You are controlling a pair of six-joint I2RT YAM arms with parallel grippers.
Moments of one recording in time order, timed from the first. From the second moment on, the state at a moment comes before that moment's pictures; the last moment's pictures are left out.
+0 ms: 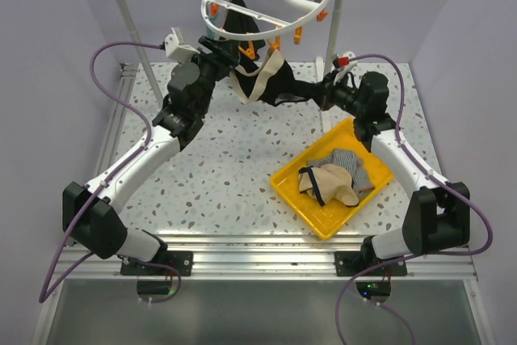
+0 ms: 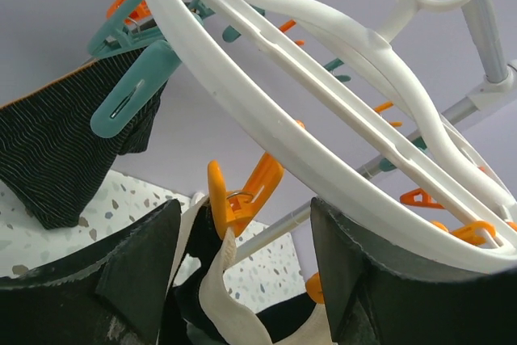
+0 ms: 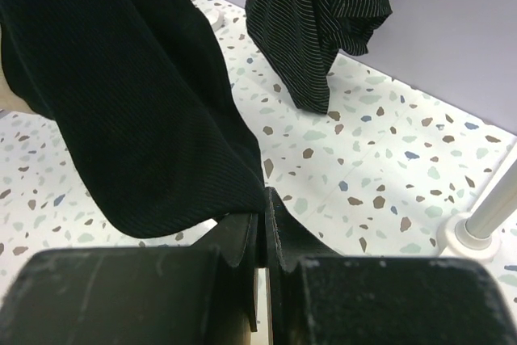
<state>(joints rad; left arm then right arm) -0.51 1.44 1.30 0.29 -0.36 -0.80 0.19 1.43 1.07 0.25 -0.57 0.07</state>
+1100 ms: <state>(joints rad) -0.52 1.50 1.31 0.45 -0.47 -0.62 0.21 1.42 1.04 0.26 -0.57 0.09</state>
